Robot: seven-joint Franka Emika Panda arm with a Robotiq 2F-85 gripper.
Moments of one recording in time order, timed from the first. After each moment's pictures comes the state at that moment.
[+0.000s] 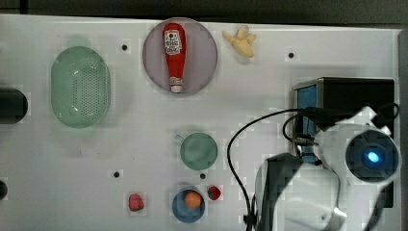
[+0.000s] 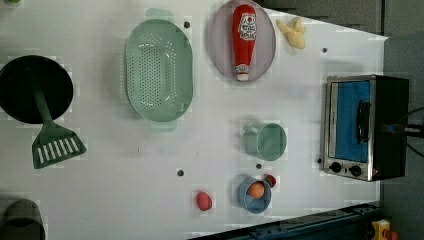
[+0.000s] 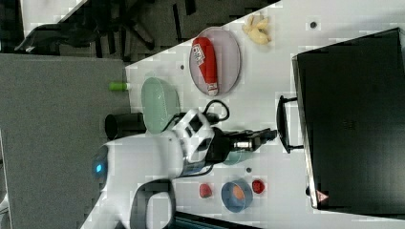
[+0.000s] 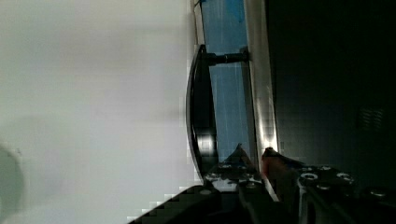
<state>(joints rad) -0.05 -0.05 -0.41 -2.25 -0.27 0.73 -0.97</state>
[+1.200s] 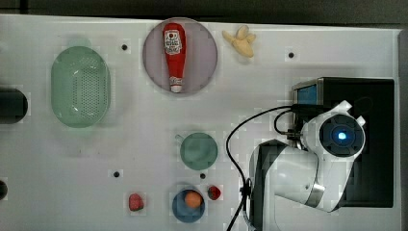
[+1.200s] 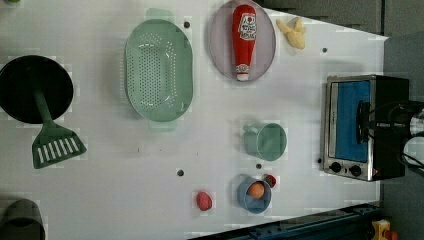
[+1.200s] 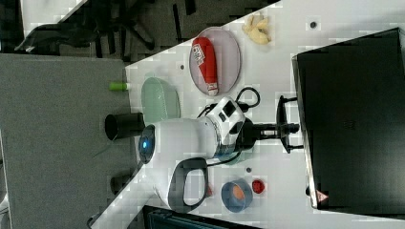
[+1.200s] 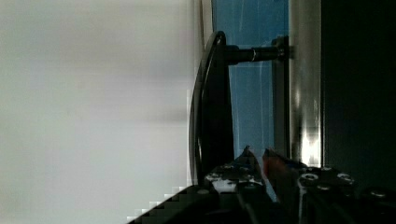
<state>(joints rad) -0.06 0.14 -0.42 -2.26 -0.26 0.87 -0.99</state>
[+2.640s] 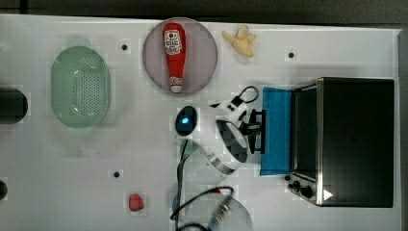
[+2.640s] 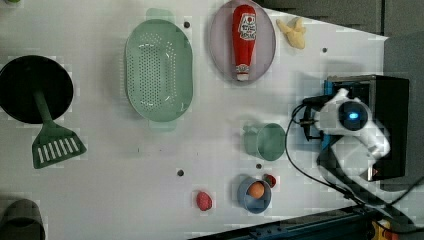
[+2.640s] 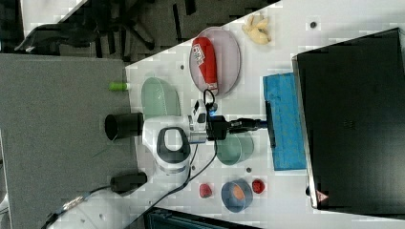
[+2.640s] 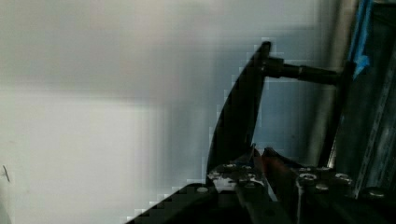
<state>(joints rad) 0.14 0.41 -0.20 -2.29 -0.92 0.86 -0.20</state>
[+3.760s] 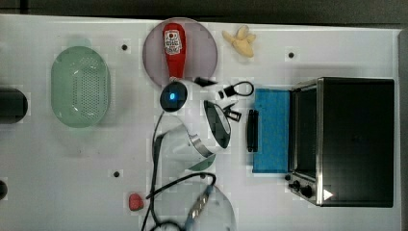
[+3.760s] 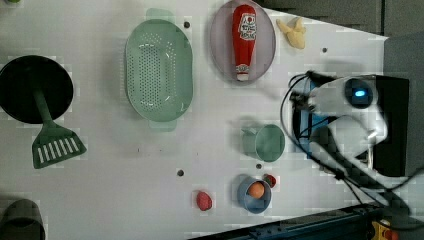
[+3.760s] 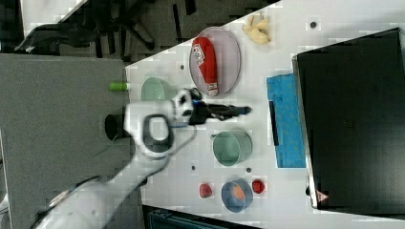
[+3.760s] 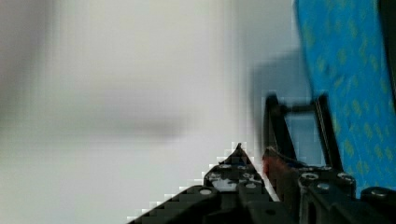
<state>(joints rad) 0.19 0.39 -0.17 -2.15 -0.53 0.85 0.05</state>
